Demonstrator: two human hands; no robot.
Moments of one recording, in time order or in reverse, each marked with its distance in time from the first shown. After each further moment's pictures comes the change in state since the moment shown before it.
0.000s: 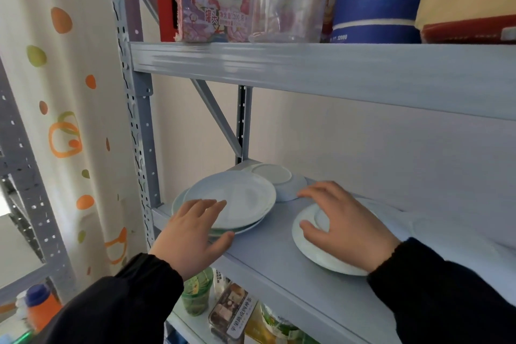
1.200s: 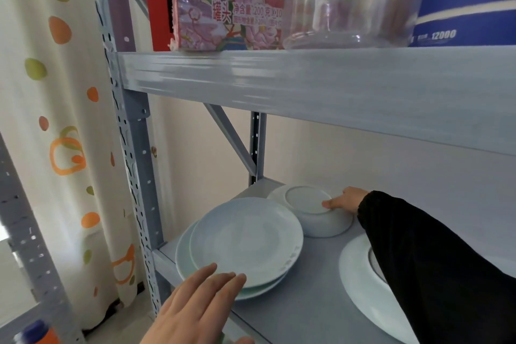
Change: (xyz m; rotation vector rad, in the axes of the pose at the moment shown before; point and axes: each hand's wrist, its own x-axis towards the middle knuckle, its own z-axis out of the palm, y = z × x) left_hand -0.018 -0.006 -0.012 0.130 0.053 0.240; right_hand 0.207 0.183 0.094 0.123 -0.374 0.820
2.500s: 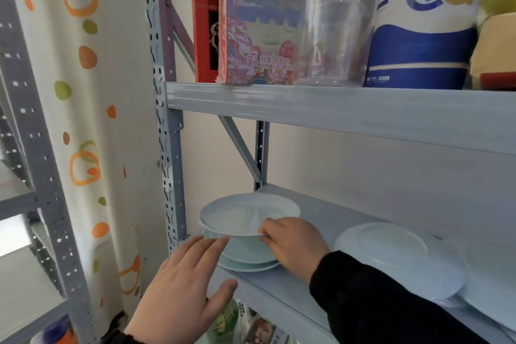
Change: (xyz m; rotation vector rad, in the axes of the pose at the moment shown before) left_hand -0.032 -0.030 -0.028 -0.058 0.085 -0.157; right_hand -0.247 -0.079 0.093 -0.262 0.382 -0.997
